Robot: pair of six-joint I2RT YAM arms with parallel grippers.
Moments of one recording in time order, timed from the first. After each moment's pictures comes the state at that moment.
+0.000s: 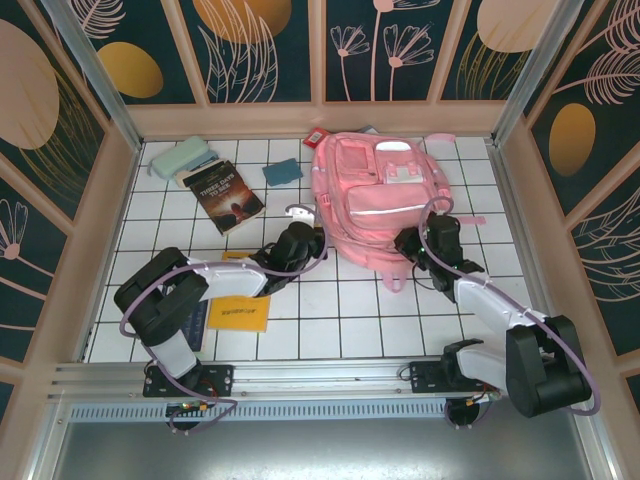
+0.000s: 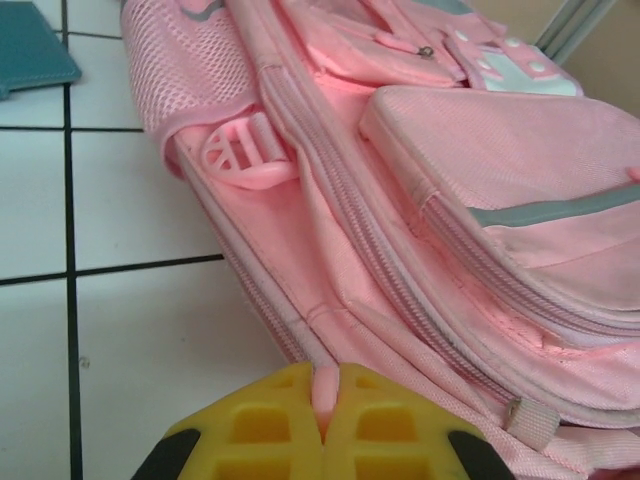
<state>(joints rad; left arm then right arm) -0.83 1.71 0.79 0.47 -0.28 -0.53 0.26 1.16 0.49 0.05 -0.17 0.84</state>
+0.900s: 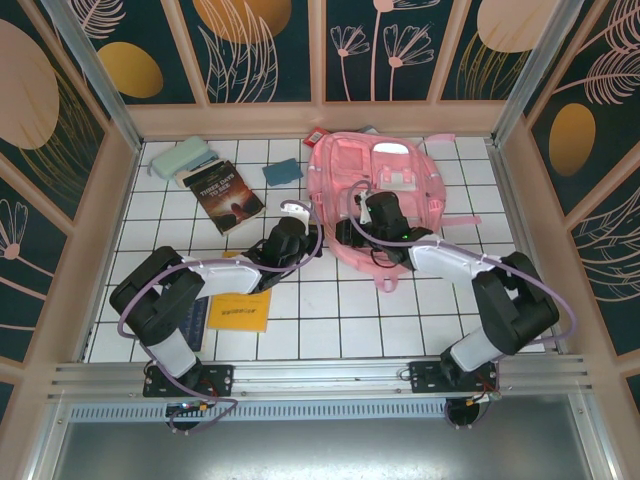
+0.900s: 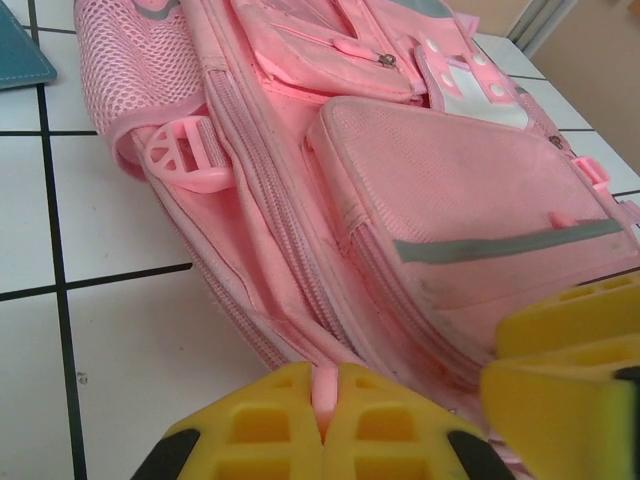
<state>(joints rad) -0.78 1.69 0.77 0.49 -0.16 -0.50 0.58 1.53 0.84 0.00 -0.19 0.47</state>
